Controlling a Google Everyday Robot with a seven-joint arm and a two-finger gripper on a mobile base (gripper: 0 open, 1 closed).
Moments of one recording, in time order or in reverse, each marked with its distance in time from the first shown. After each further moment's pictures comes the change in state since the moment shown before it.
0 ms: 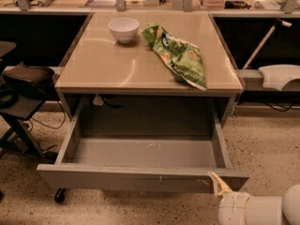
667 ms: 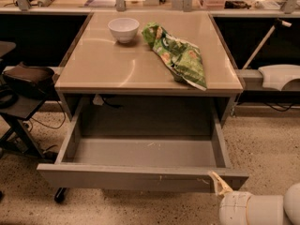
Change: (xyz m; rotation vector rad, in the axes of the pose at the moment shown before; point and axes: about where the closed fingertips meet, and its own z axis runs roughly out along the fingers) arm 0.004 -0.001 -0.002 -0.008 -0.003 0.007
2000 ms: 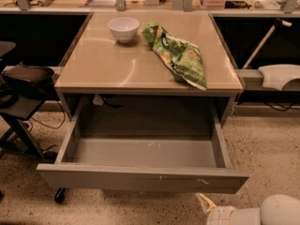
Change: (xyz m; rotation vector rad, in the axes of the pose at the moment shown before) arm 0.023 0.034 0.043 -0.085 0.023 0.093
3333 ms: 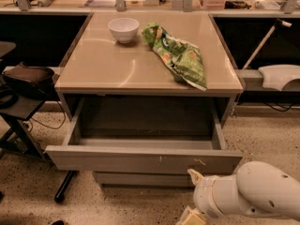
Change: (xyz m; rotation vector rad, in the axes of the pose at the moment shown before) arm -0.036 -0.063 0.023 0.032 0.038 -0.043
